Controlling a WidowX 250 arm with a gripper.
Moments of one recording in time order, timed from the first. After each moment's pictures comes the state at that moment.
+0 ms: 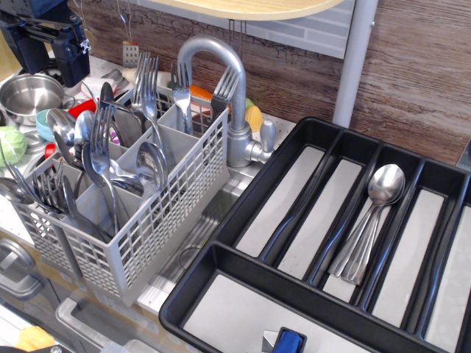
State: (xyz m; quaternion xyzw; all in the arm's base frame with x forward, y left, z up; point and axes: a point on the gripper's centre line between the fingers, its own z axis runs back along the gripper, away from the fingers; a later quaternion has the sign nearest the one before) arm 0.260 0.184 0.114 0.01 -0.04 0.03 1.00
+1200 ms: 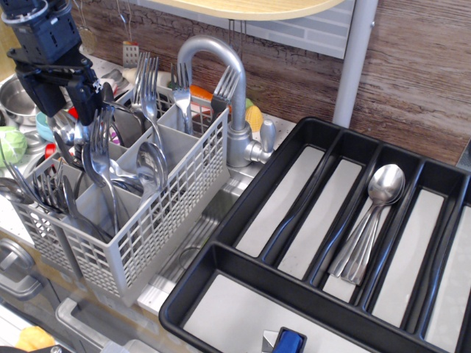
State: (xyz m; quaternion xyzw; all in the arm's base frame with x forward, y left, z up) arm 0.257 0.178 0.066 -0.06 -0.04 0.04 1.00
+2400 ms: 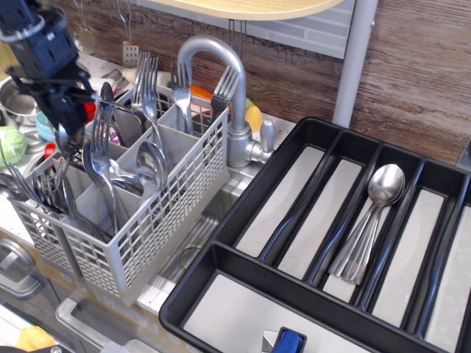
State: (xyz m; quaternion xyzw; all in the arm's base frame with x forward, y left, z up) arm 0.243 0.176 0.072 -0.03 -0.03 0.05 1.00
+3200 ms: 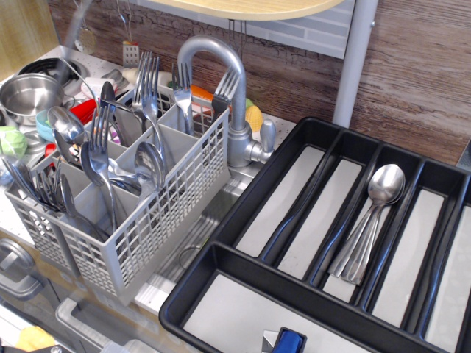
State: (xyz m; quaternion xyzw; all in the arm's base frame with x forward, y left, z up) arm 0.277 0.092 0.238 -0.06 -0.08 0.12 0.99
